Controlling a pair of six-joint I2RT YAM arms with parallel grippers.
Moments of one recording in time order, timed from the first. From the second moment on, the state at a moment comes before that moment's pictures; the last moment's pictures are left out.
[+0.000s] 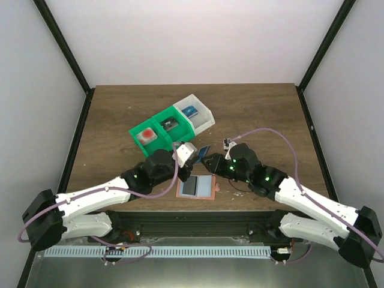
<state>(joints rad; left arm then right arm) -0.95 1.14 0.65 0.15 -0.02 -0.11 0.87 0.97 0.70 -0.23 -0.08 1.04</state>
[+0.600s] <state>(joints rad) -1.09 1.20 0.65 0.14 -0.30 0.16 0.87 0.87 0.70 -0.26 -0.01 1.22</state>
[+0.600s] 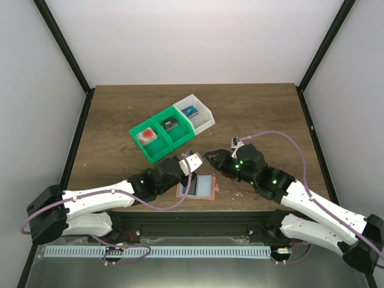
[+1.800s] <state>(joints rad) -1.13 1.20 0.59 0.19 -0.39 0.24 0.86 1.07 0.74 -0.19 -0.05 1.21</state>
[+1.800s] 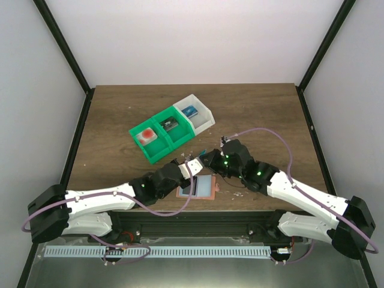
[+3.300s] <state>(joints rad) -0.90 1.07 0.55 0.08 -0.18 -0.11 0.70 1.04 0.62 0.03 -0.04 0.82</state>
